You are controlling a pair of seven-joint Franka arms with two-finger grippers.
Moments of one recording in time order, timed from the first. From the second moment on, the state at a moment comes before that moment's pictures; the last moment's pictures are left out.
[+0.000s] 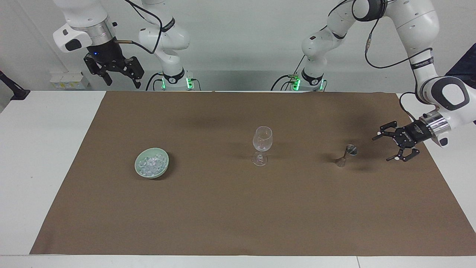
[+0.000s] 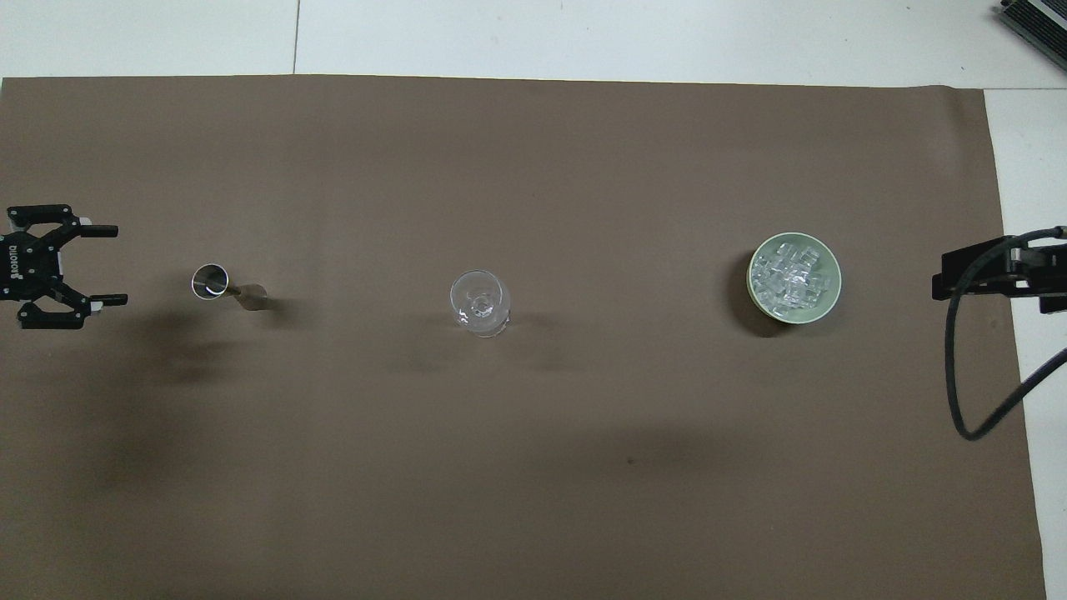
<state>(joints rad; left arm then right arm) 0.50 0.38 -0.07 -1.79 -0.89 1.74 -1.01 -0.02 -0.02 0.04 -1.46 0.00 1.42 0.16</state>
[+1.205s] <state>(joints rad) 0.42 0.42 -0.10 -1.97 -1.10 1.80 -0.65 -0.02 -0.02 0.04 -1.46 0.00 1.42 0.16</state>
